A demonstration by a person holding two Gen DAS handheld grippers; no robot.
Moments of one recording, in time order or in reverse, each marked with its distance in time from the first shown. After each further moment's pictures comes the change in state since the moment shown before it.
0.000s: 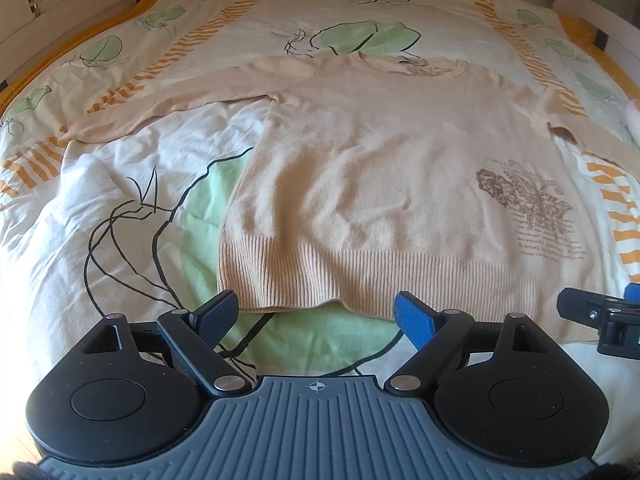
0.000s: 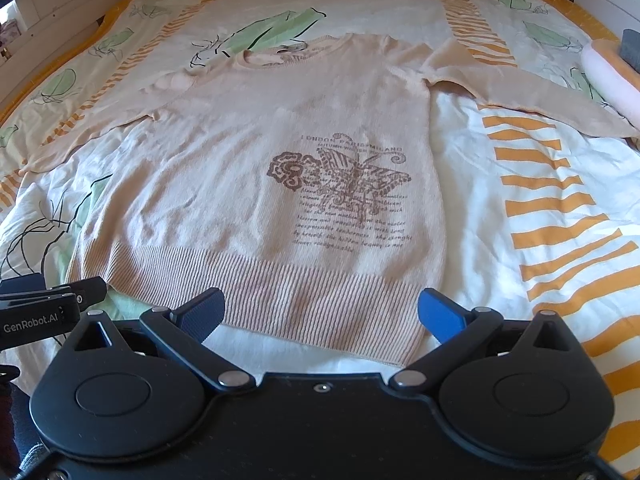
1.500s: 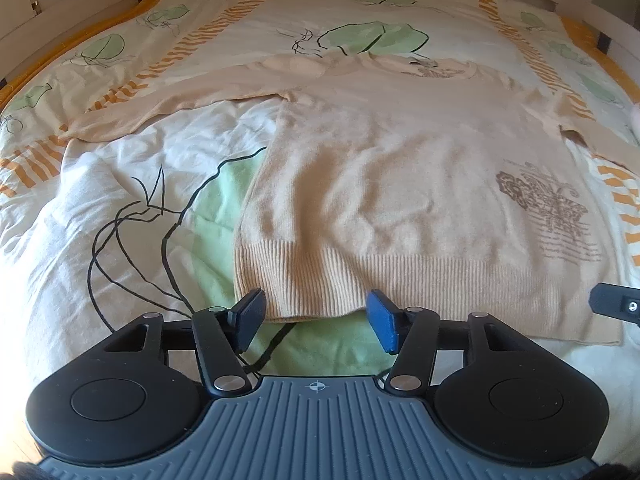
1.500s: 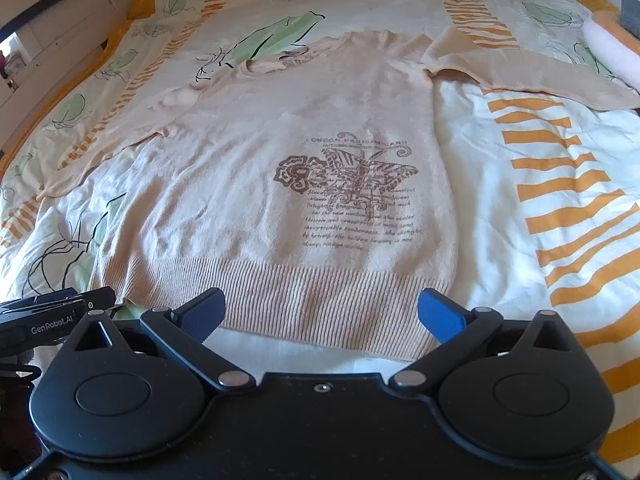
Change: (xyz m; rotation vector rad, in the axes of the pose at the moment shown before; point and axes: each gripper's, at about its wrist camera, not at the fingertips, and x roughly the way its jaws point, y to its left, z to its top) left arm 0.014 0.018 0.001 -0.001 -0.014 0.003; right arm 0.003 -0.019 -0.002 0.099 -0.008 0.100
